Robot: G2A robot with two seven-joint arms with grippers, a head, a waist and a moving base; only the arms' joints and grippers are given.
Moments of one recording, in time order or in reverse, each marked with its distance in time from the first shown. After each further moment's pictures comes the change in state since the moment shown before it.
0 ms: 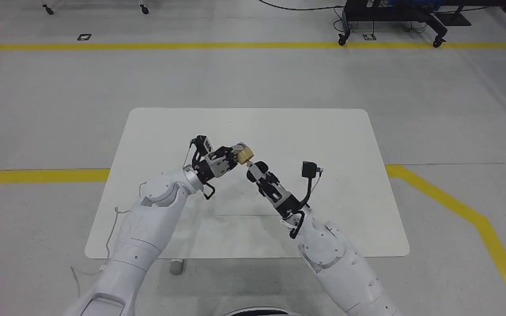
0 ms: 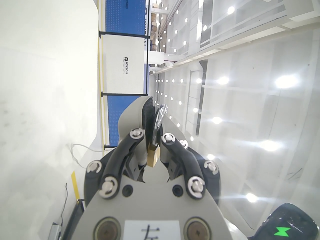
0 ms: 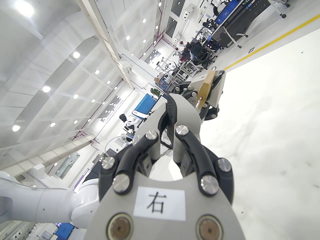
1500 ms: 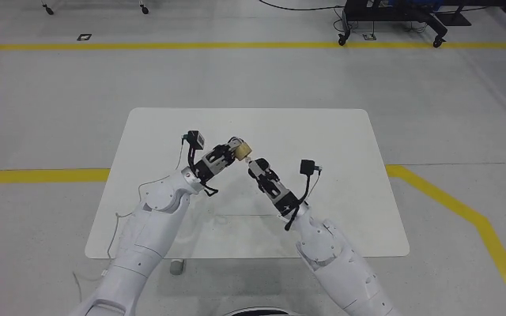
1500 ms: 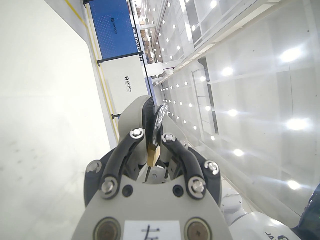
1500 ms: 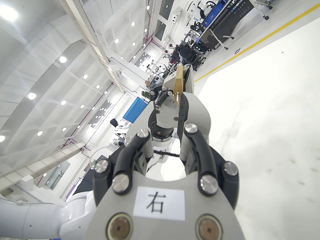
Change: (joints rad) left arm 0.051 -0.001 -0.004 -0.055 0.160 -0.296 0.159; right arm 0.027 -0.009 -0.011 0.029 0.013 0.082 -0.026
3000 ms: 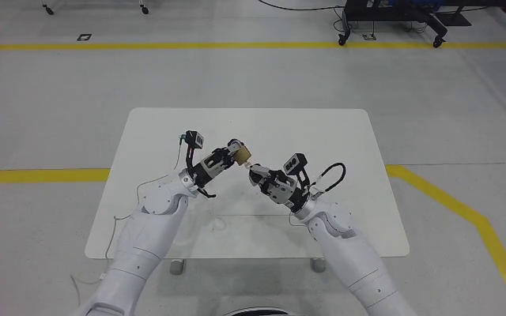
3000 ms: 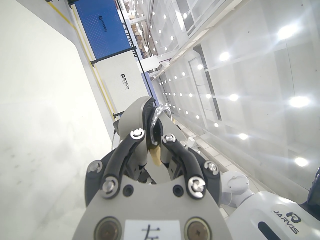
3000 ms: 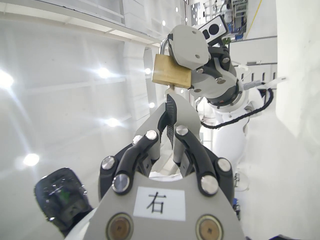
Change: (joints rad) left arm 0.016 0.006 -0.014 -0.011 0.021 -0.132 -0.053; right arm 0.096 0.008 0.105 0.161 1.122 0.238 0.839
